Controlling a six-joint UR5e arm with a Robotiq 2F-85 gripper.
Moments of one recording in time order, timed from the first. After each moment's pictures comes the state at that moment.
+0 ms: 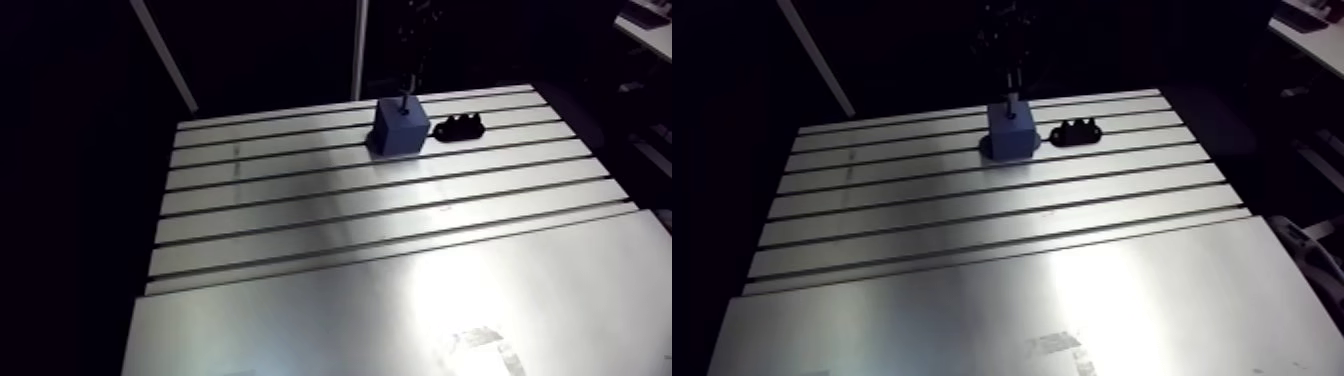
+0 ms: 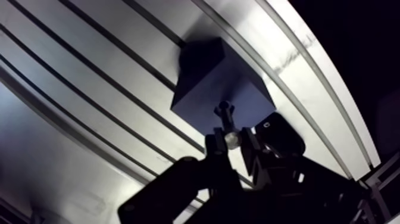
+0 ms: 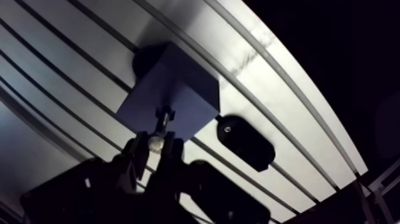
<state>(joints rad) -0.19 -1.06 1.45 -1.79 -1.71 -2.51</state>
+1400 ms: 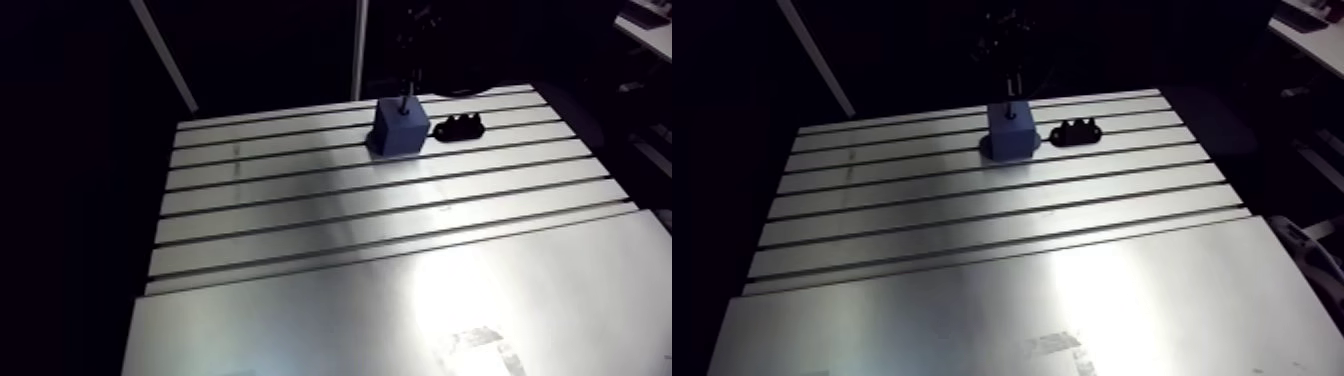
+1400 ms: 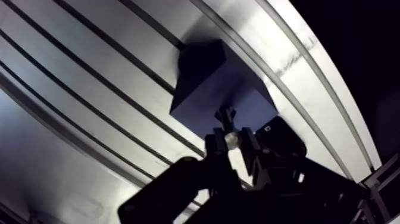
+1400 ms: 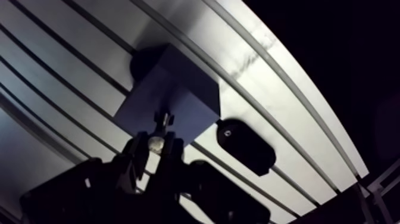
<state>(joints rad) -0.19 -1.06 1.47 -1.82 -1.71 -2.51</state>
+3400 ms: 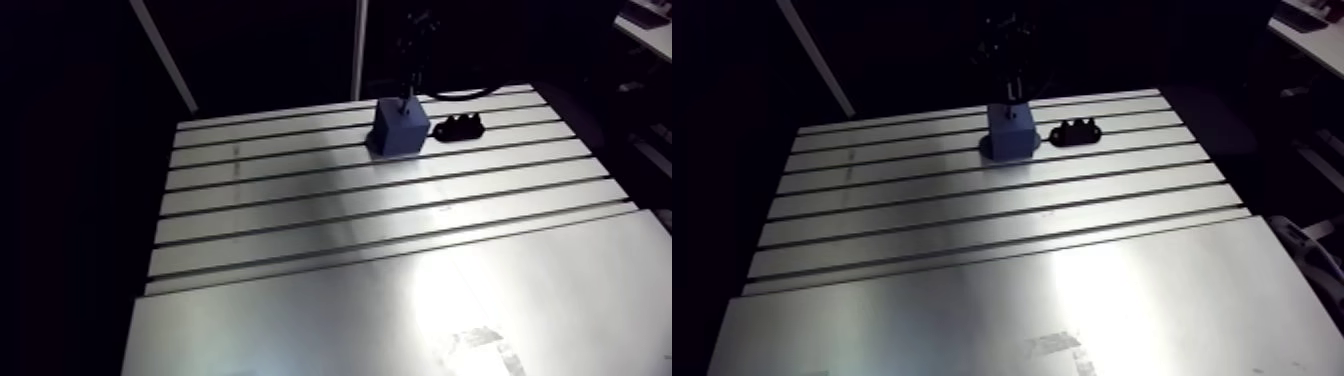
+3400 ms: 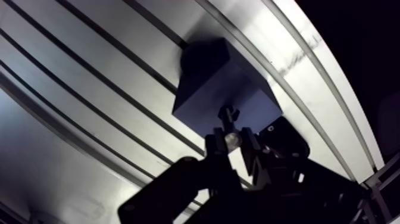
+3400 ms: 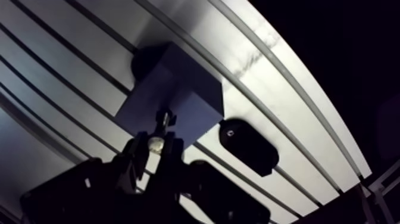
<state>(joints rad) -0.19 -1.06 1.48 -1.82 -1.71 -2.51</state>
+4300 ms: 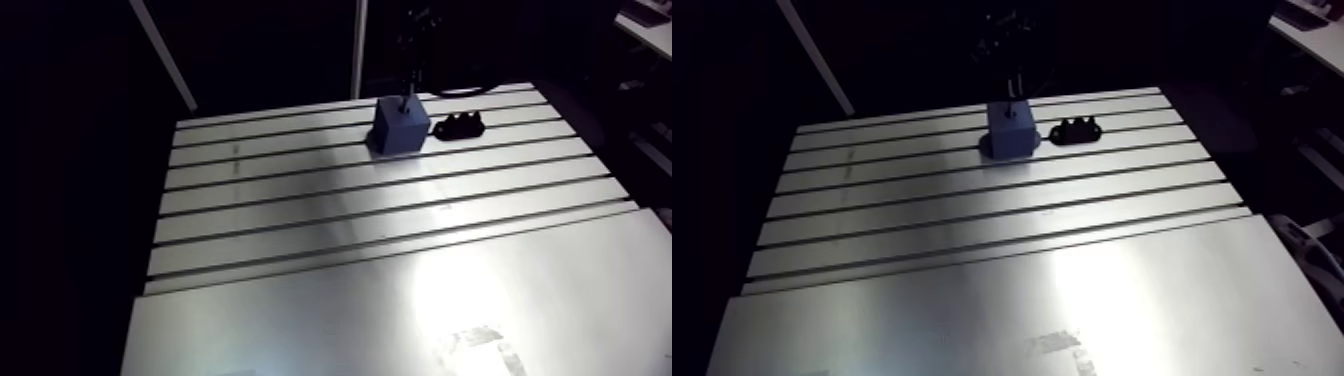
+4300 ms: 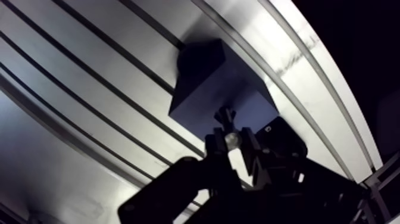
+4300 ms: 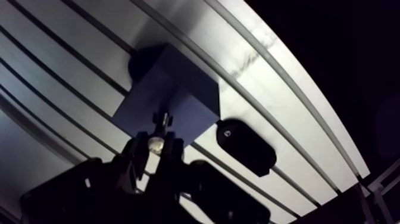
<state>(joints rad) -0.19 -1.05 1.48 -1.82 -1.71 -2.51</state>
